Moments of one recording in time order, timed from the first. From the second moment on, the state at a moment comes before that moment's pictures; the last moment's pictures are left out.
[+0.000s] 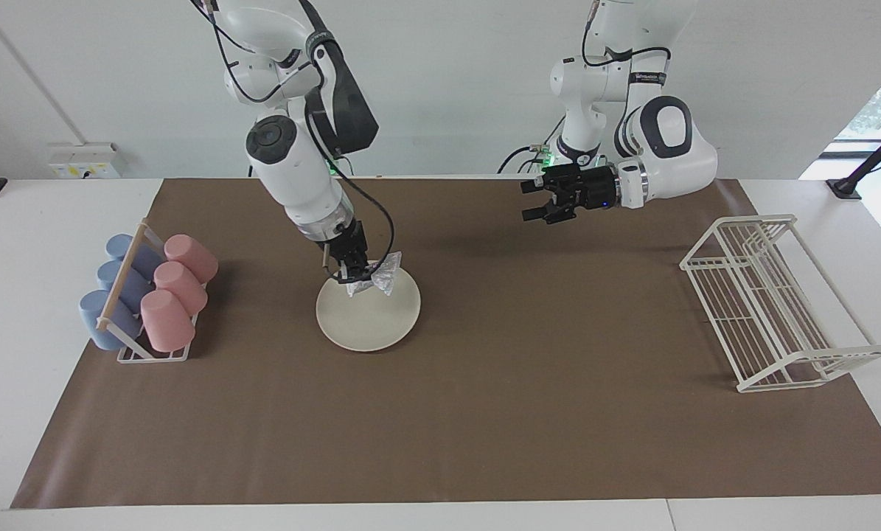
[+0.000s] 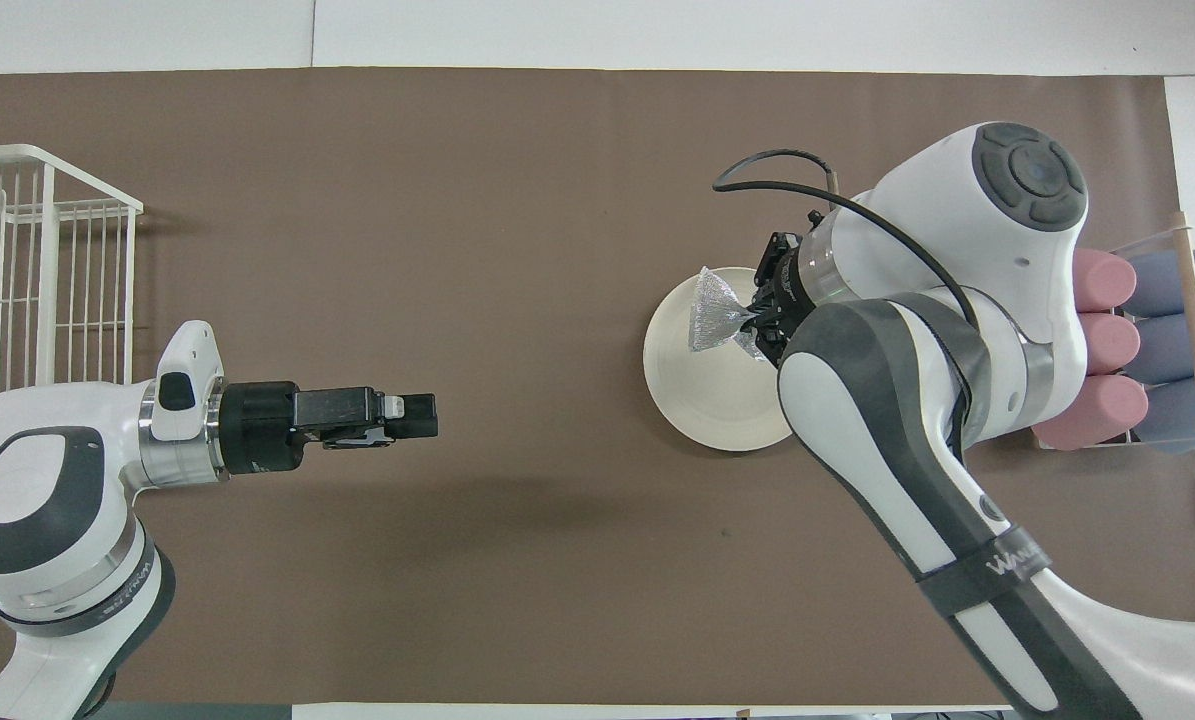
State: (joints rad) left arm -0.12 -0.17 -0.03 -2.39 -1.43 1.83 0.52; right arm 0.26 0.17 0.03 -1.87 0.25 2.11 1.83
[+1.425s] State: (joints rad) left arm -0.13 -0.22 -0.06 -1.86 -0.18 1.59 -0.06; right arm 0.29 0.25 0.04 -2.07 -0.10 2.34 2.02
